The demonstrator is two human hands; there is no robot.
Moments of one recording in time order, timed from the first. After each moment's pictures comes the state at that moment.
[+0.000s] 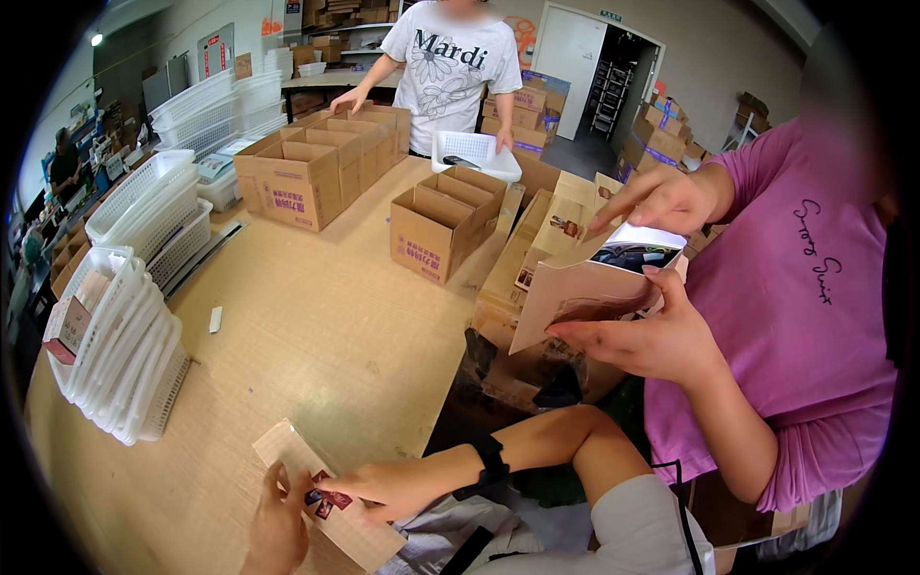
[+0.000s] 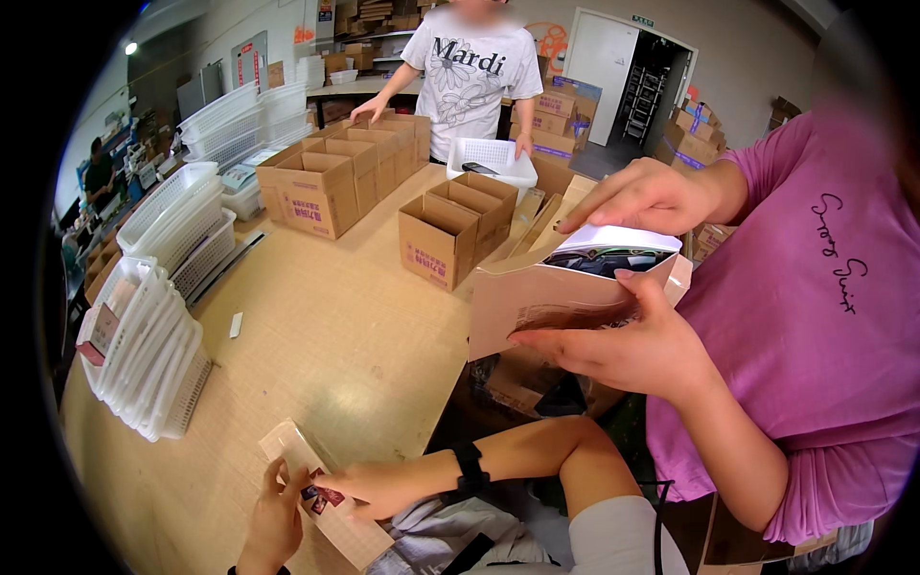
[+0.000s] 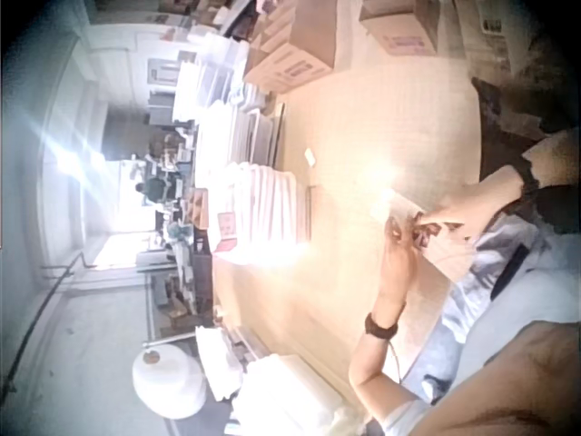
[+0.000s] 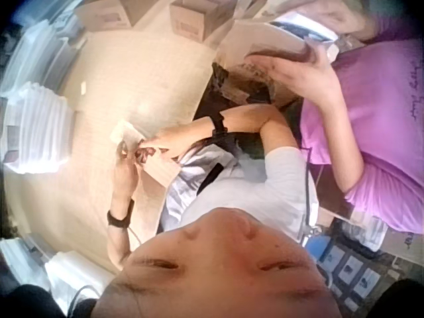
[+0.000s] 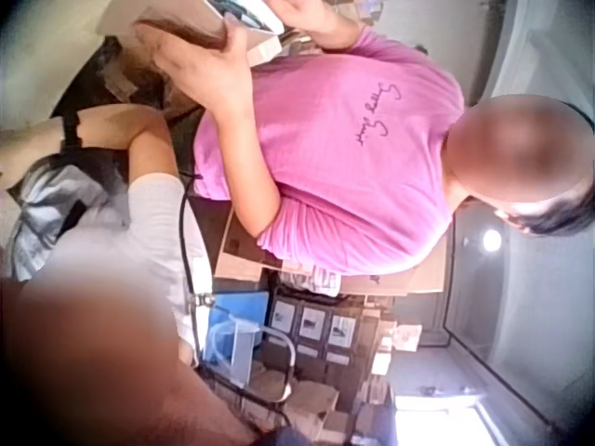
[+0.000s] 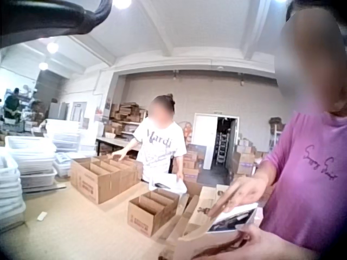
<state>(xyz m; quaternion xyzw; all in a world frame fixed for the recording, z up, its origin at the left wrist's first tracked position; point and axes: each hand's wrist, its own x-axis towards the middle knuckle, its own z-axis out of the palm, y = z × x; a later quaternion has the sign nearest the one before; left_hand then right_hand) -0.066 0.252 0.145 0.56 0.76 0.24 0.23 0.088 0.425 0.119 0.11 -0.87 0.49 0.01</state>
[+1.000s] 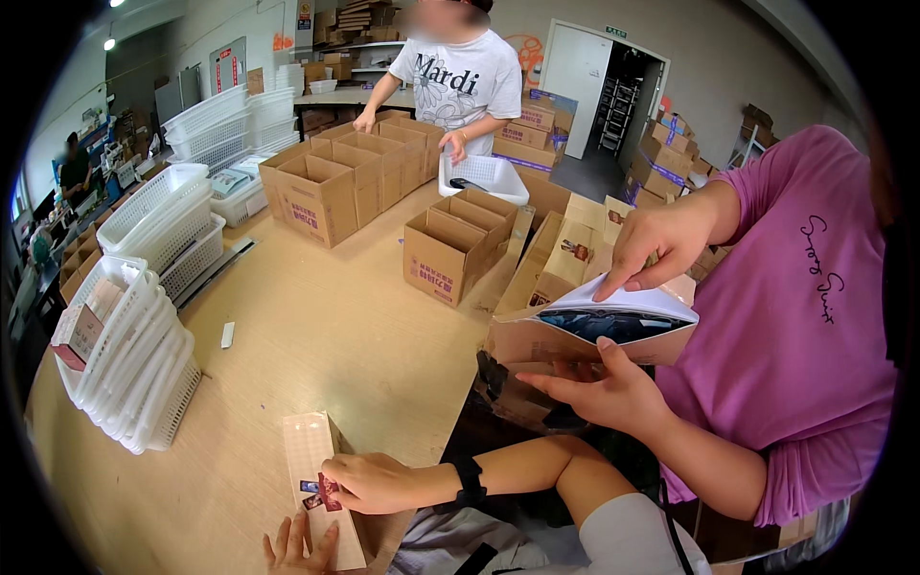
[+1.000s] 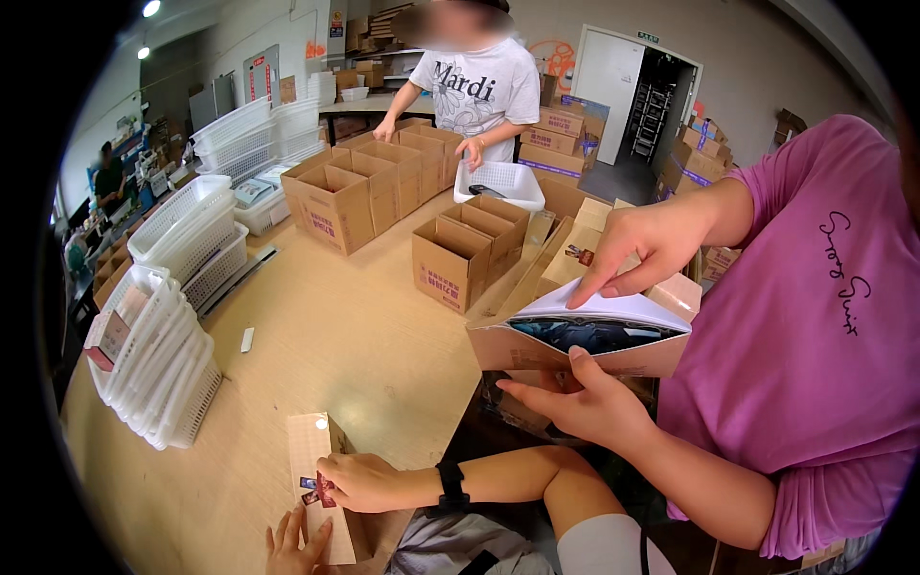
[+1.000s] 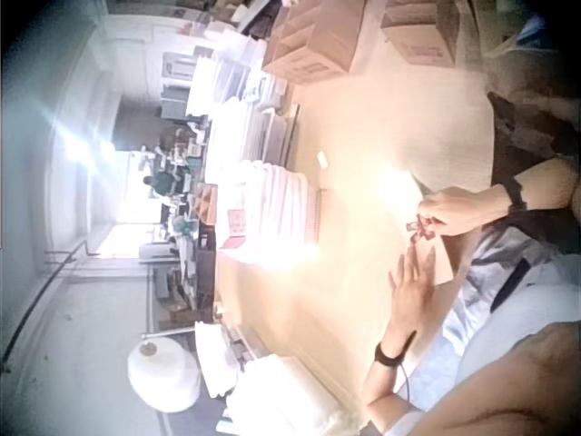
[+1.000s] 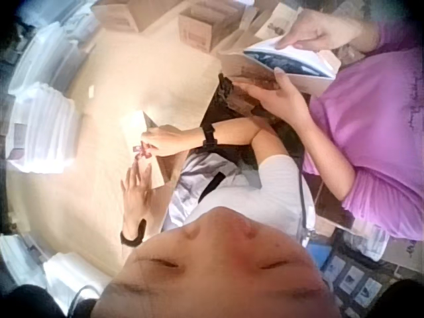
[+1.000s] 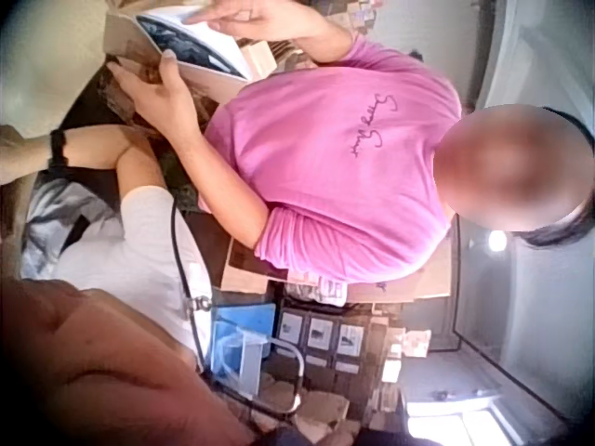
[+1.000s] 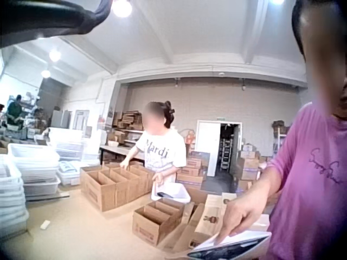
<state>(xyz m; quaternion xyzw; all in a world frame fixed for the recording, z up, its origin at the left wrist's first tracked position) -0.049 0.207 0.149 0.67 0.73 0.05 0.11 0.055 0.423 0.119 -0.08 -0.92 0.38 0.12</state>
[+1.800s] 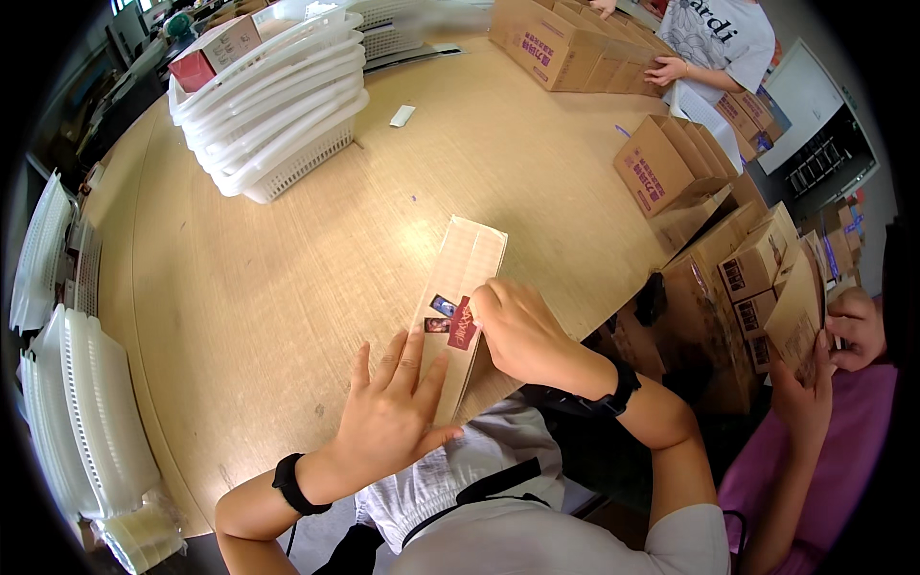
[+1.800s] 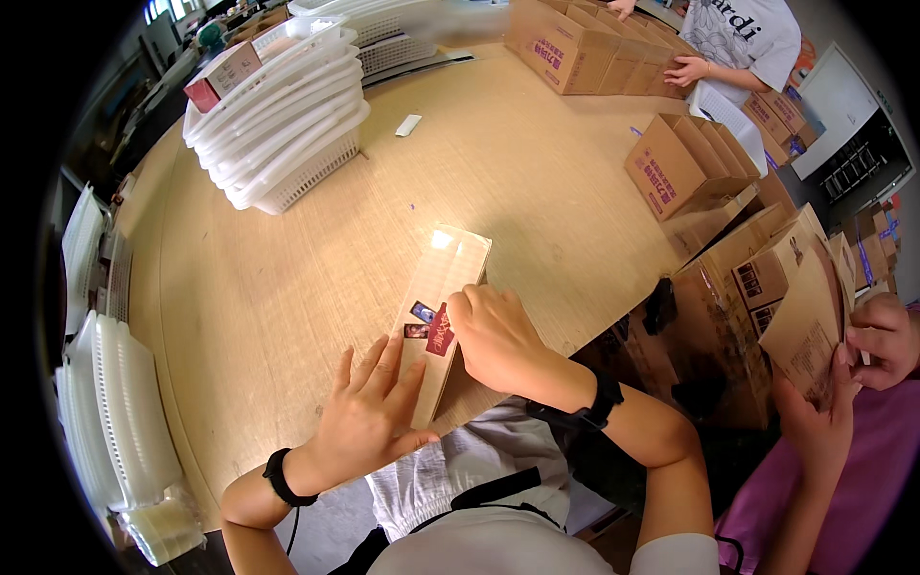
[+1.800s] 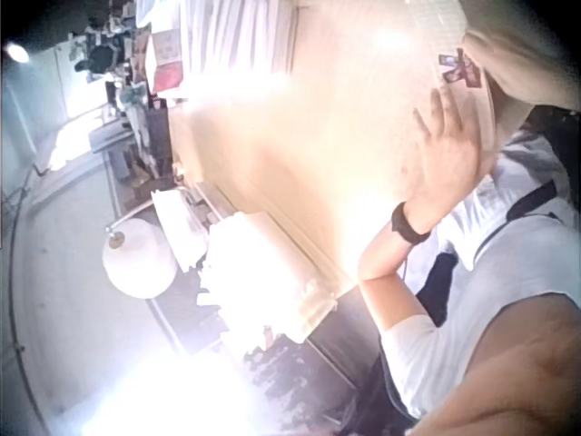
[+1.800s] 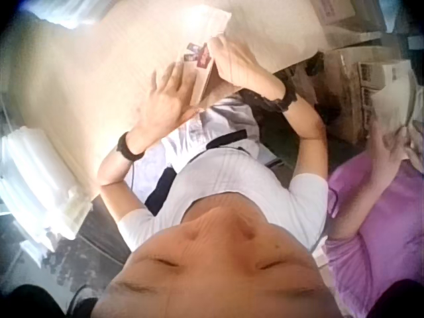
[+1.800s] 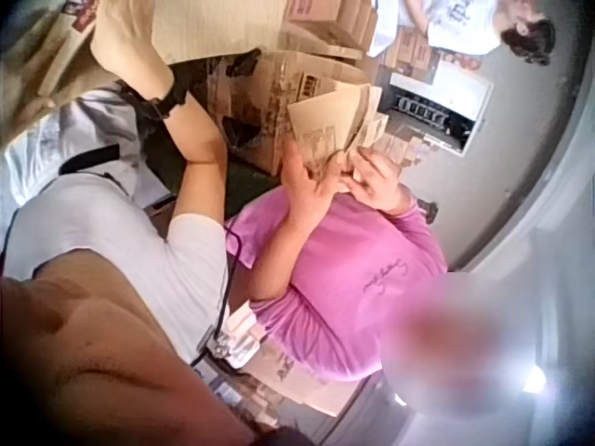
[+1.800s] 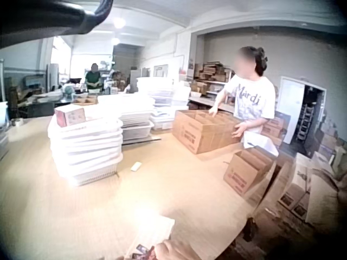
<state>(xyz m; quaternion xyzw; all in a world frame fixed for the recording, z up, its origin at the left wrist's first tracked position) -0.019 0.218 0.154 0.63 0.77 0.11 0.03 0.052 0.428 0.128 0.01 -0.98 0.14 0.13</state>
